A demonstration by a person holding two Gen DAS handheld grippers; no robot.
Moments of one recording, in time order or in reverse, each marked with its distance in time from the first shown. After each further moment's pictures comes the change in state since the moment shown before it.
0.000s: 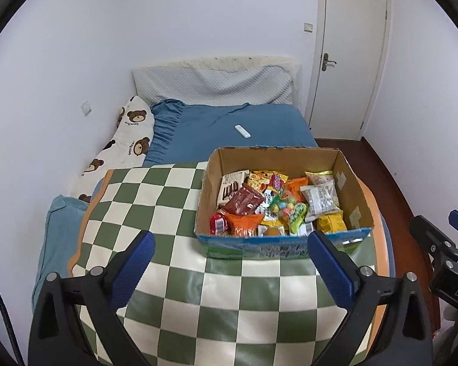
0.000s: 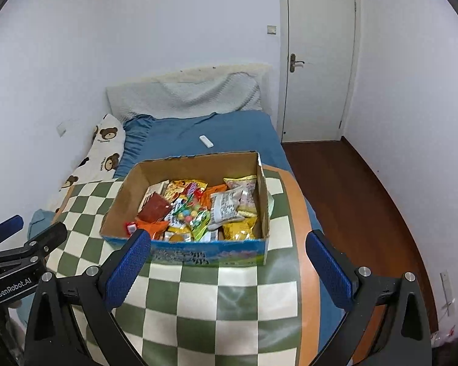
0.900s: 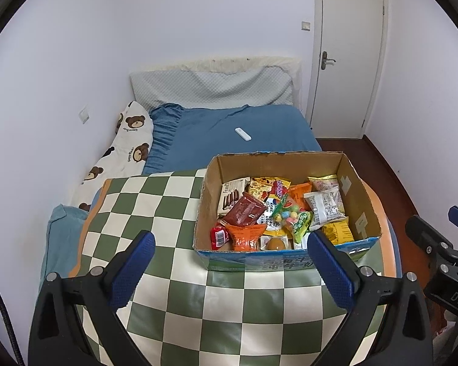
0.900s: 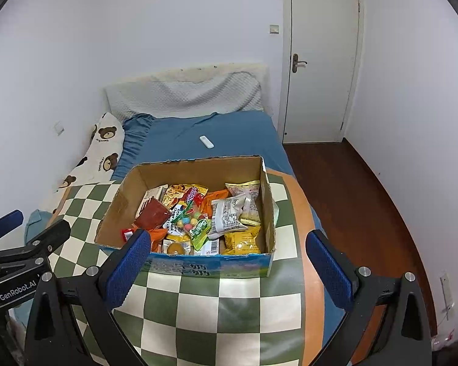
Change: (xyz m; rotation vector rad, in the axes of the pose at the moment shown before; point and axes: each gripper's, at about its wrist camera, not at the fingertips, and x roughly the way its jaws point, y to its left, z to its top) left arm 0.018 -0.005 0.014 0.030 -0.004 0.011; right arm 0.023 0.007 0.010 -0.001 0.002 -0.005
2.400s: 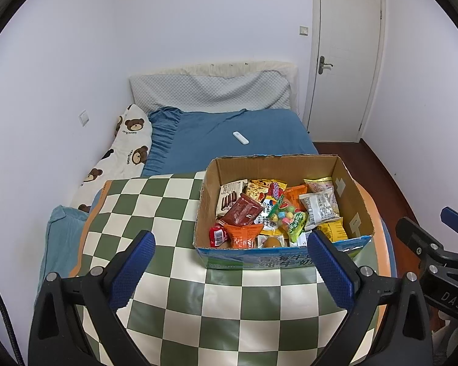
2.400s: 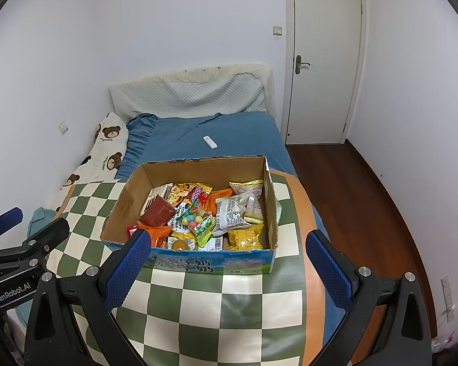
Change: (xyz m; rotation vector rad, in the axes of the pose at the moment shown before) left arm -0.009 0.000 0.001 0.001 -0.004 -0.007; right arm -0.011 -0.001 -0.002 -0.001 0.003 0.016
